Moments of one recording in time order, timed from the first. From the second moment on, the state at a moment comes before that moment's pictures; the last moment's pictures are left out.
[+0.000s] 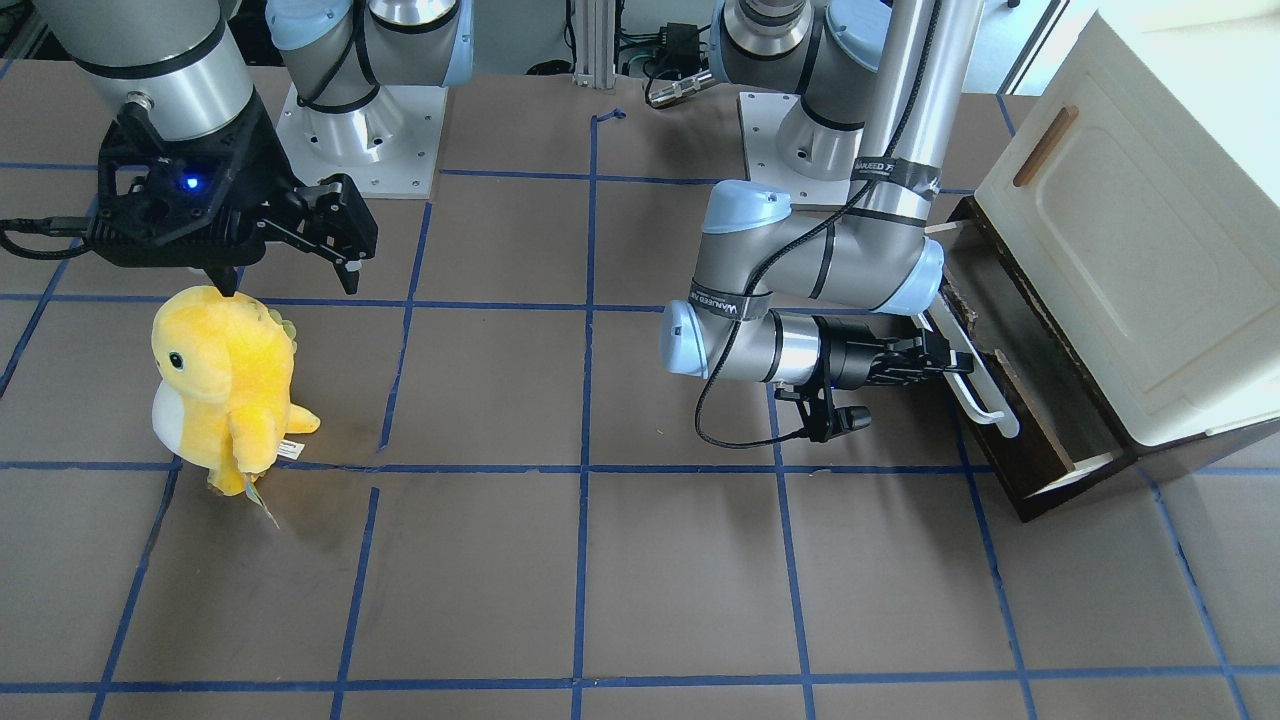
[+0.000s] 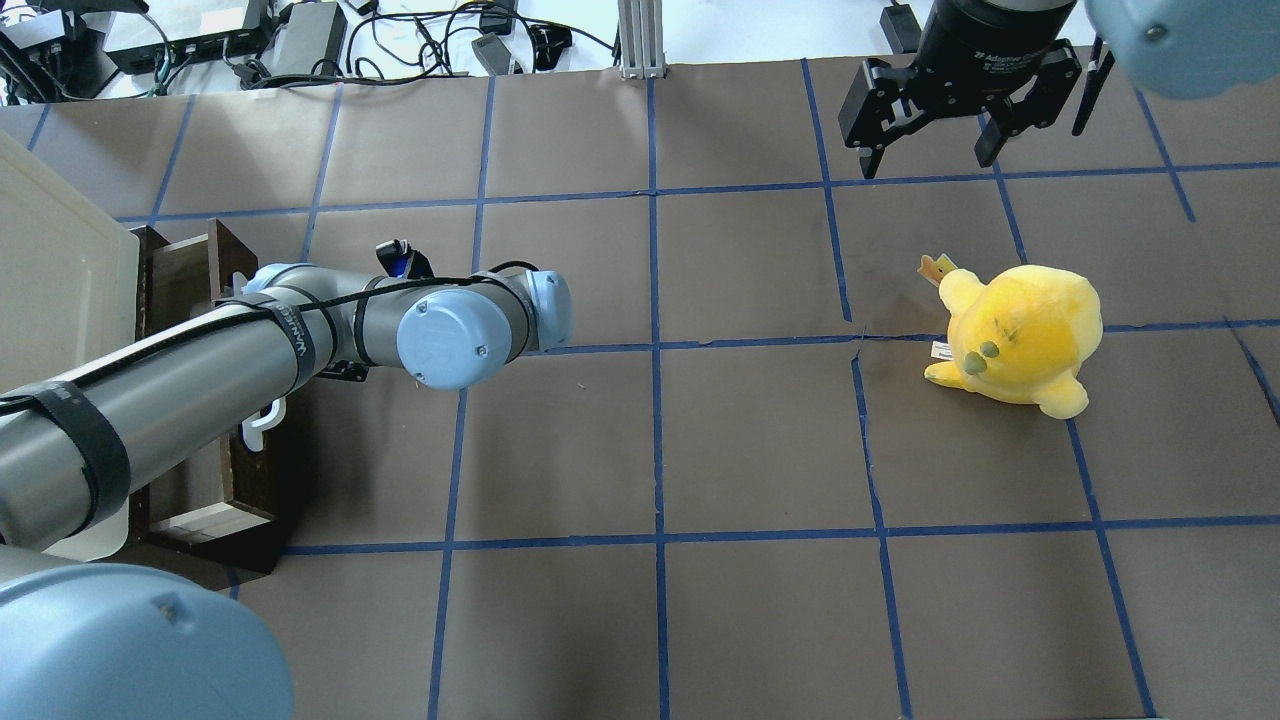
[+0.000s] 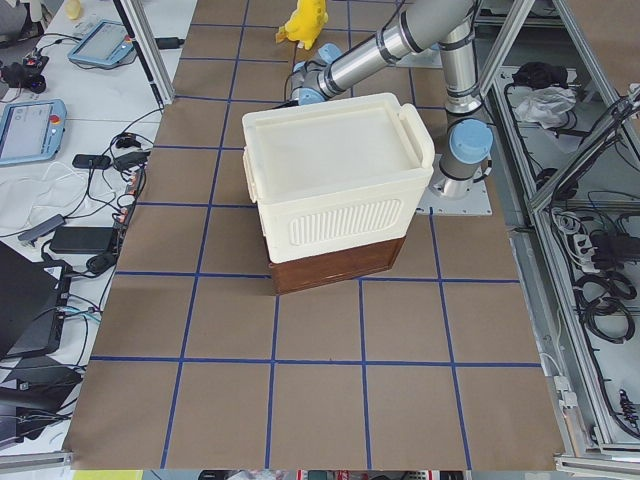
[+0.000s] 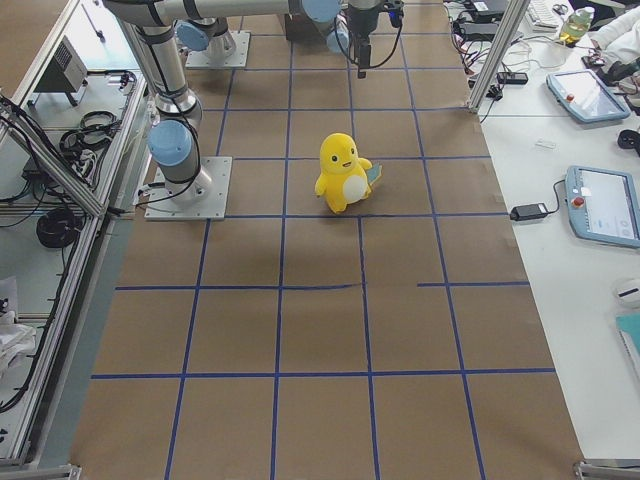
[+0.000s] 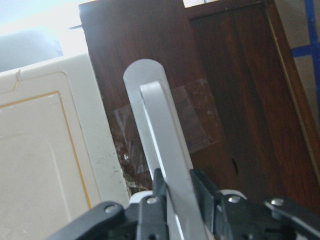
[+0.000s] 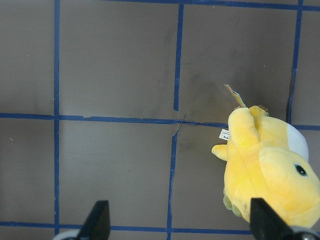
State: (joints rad) left arm -1.78 -2.03 -1.87 -1.72 2.90 -0.69; right arm 1.60 -1.48 1.44 -1.57 -1.58 -0.02
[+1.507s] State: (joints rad) left arm -1.85 -1.97 -1.79 -1.72 2.73 -0.66; right arm 1.60 -1.48 1.44 -1.57 -1.58 -0.02
